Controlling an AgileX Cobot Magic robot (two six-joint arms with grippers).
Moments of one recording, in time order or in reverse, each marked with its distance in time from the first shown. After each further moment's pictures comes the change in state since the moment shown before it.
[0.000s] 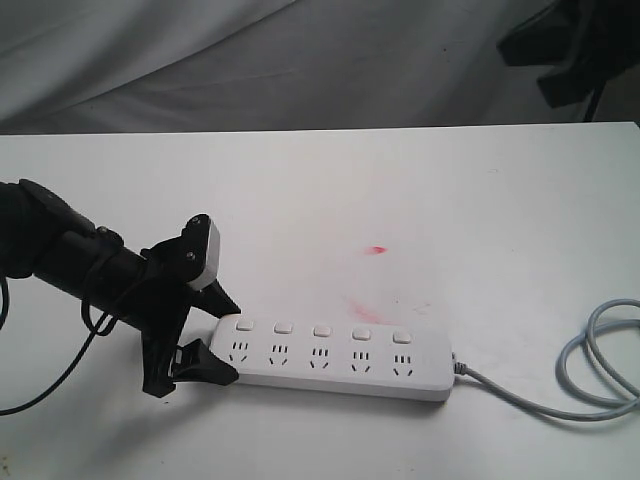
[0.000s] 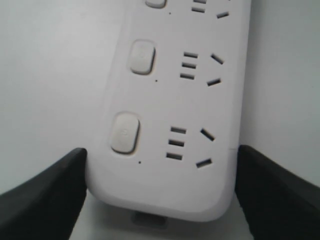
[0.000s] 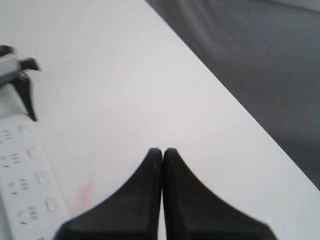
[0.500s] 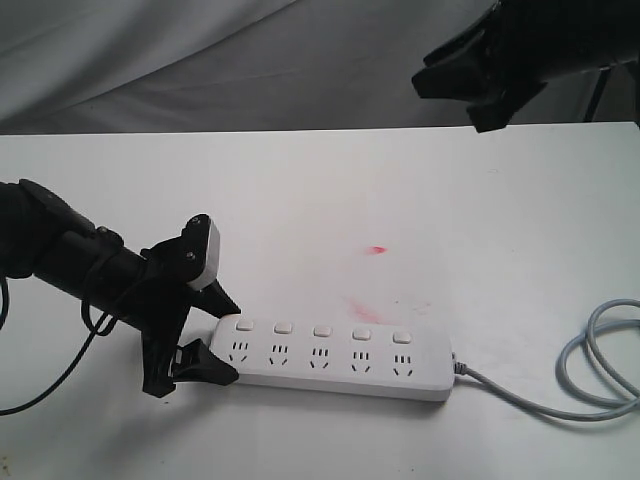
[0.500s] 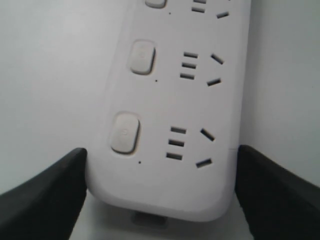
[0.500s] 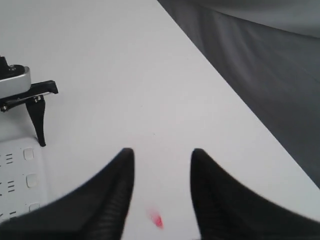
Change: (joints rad) left arm 0.000 0.000 0.000 0.000 0.000 0.000; right arm 0.006 0.212 -0.010 0.341 -0.007 -0.386
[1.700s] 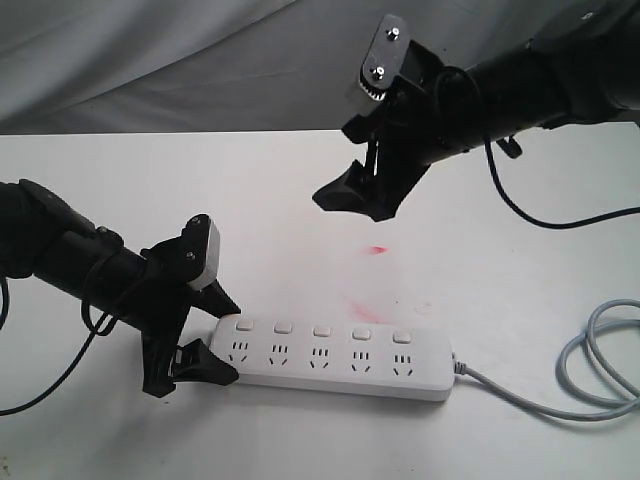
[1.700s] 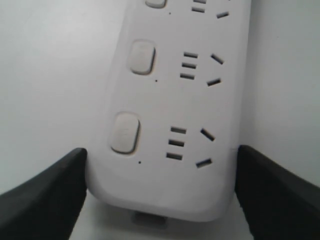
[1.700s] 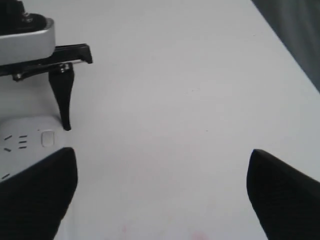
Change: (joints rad) left arm 0.000 0.000 0.000 0.000 0.000 0.000; right arm 0.215 0.208 0.000 -0.026 -0.145 -0.070
